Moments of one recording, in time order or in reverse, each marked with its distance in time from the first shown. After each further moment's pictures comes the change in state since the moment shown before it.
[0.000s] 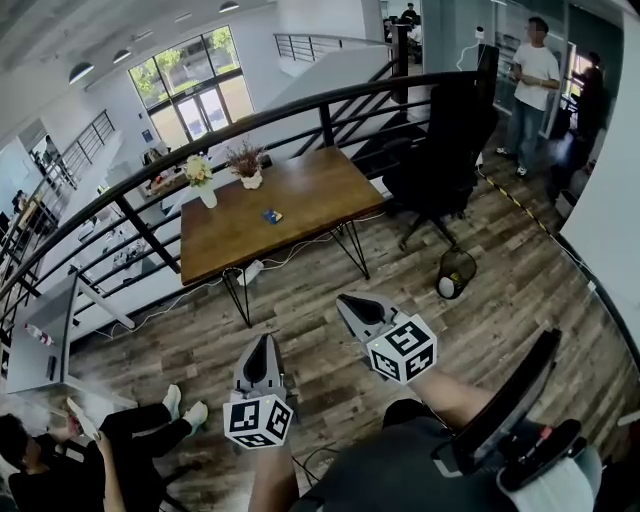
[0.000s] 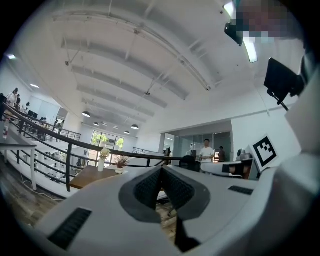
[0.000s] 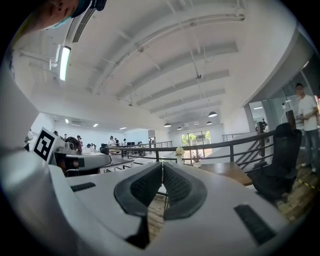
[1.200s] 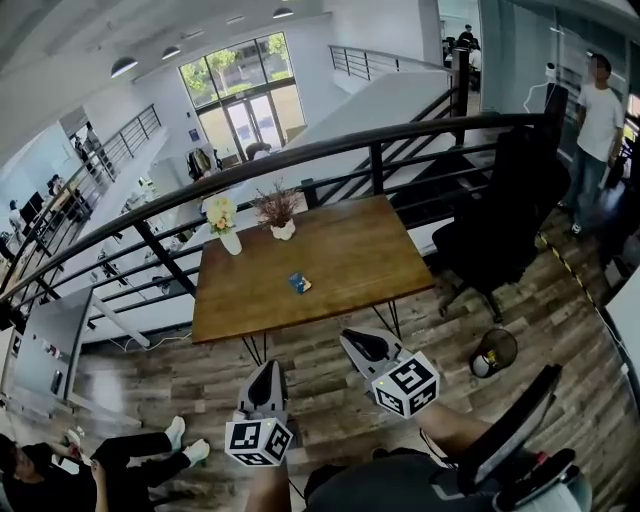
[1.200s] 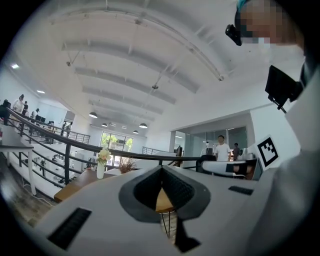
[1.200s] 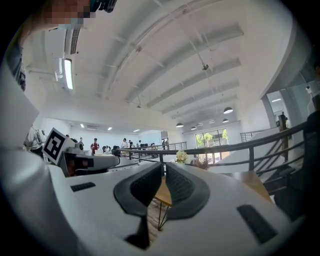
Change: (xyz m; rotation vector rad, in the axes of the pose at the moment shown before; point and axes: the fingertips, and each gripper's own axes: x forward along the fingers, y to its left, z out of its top) left arm 0.268 0.085 0.005 0.006 0.009 0.109; right arm 0.217 -0.184 0.026 -0.001 -0.014 0.196
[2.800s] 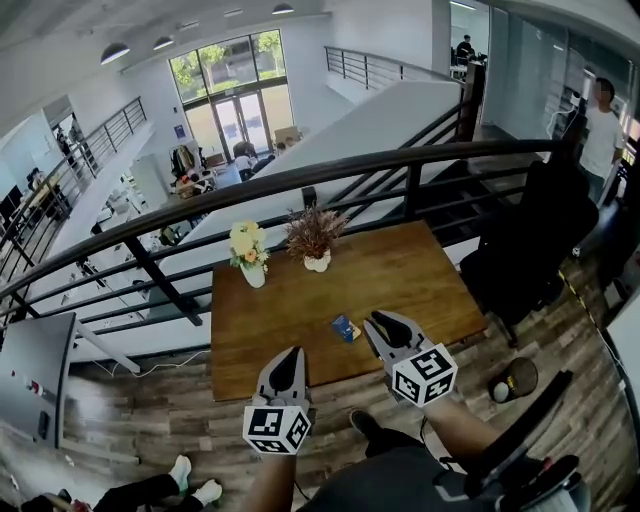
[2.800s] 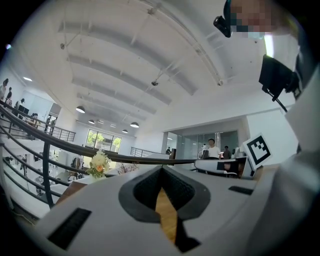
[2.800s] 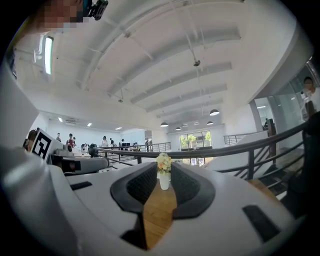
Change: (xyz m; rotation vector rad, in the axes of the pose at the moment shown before) left arm 0.201 0.226 0.023 -0.004 -0.007 -0.158; right arm 0.284 -0.096 0.003 -0.014 -0.004 -0.205
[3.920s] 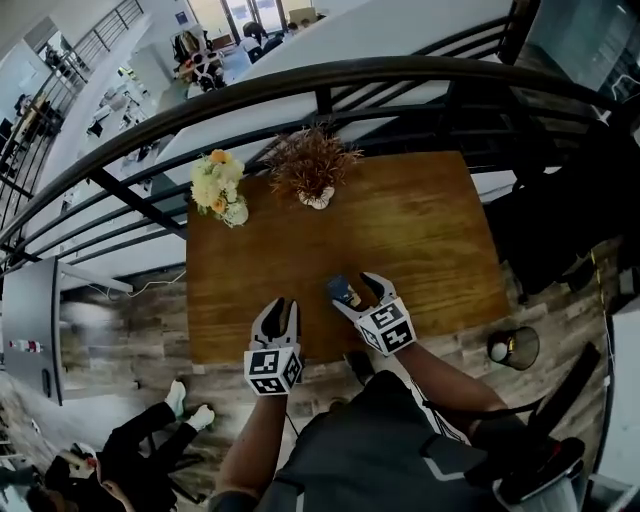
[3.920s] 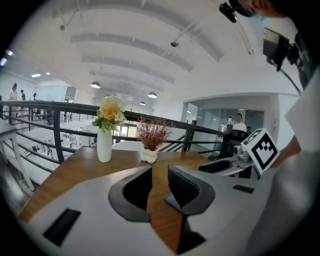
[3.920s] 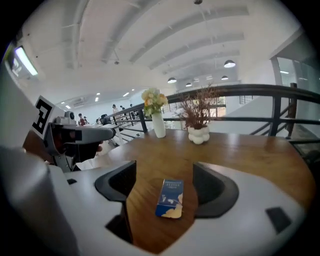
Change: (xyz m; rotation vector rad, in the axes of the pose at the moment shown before) left arm 0.144 0.114 -0.174 -0.082 0.338 0.217; right arm 0.154 -0.095 -0.238 0.042 0.544 0.168
